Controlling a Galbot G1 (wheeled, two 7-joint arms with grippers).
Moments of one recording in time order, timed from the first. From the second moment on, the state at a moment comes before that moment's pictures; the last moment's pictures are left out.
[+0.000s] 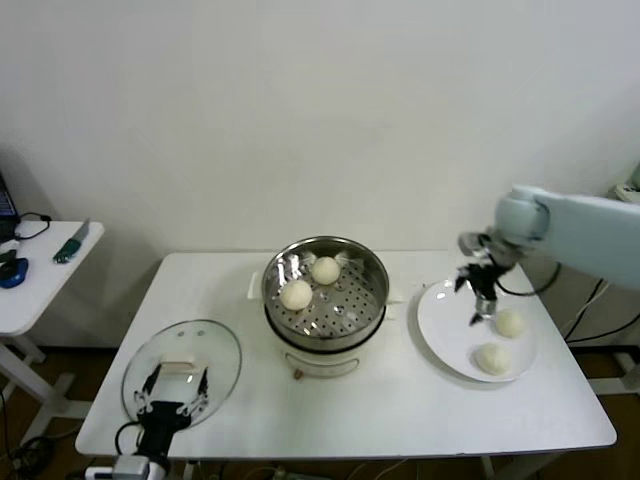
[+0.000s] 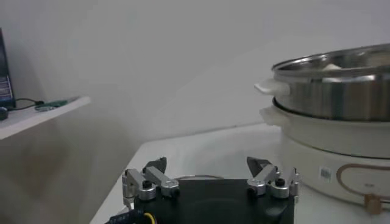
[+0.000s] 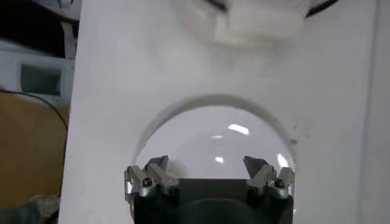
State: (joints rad) left arm 1.72 -1.41 -0.65 -2.02 -0.03 0.02 -0.01; right arm 0.66 0.72 -1.64 1.27 0.42 -0.22 -1.06
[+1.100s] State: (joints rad) left arm 1.71 -1.44 -0.67 -1.98 0.02 0.02 -0.03; right arm 0.26 0.70 -1.36 1.05 0.19 -0.18 -1.09
